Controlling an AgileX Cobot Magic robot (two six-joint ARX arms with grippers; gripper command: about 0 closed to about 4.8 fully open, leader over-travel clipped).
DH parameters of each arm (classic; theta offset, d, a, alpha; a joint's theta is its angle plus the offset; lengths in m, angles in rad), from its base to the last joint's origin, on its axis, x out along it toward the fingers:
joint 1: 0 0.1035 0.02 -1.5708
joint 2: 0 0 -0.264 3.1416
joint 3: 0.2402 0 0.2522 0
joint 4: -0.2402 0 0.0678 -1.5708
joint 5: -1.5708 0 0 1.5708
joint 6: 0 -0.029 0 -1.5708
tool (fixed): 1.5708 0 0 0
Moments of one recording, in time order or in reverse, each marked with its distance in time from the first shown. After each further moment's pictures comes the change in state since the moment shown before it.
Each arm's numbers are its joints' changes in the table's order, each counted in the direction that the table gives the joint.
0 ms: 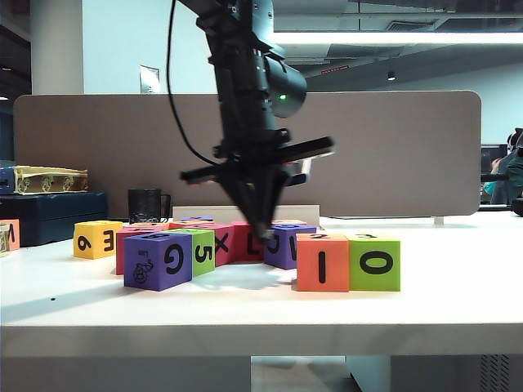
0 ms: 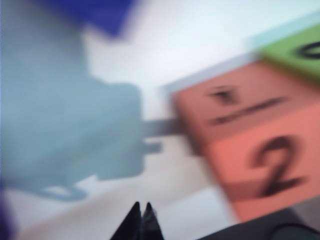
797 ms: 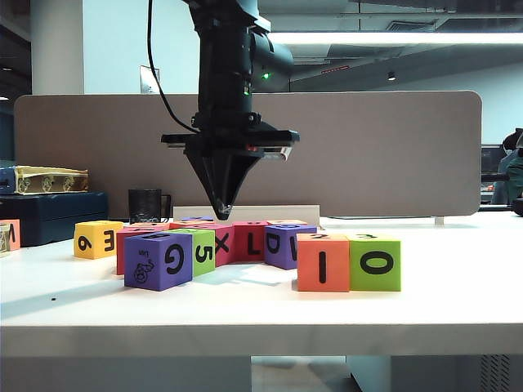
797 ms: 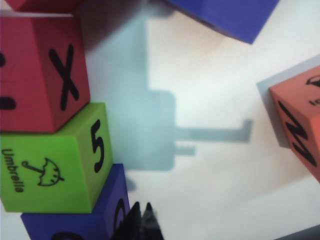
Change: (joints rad) left arm 0.021 -0.063 0.003 -0.025 0.256 -0.177; right arm 0.000 0.000 0.000 -0.117 0.197 -0.050
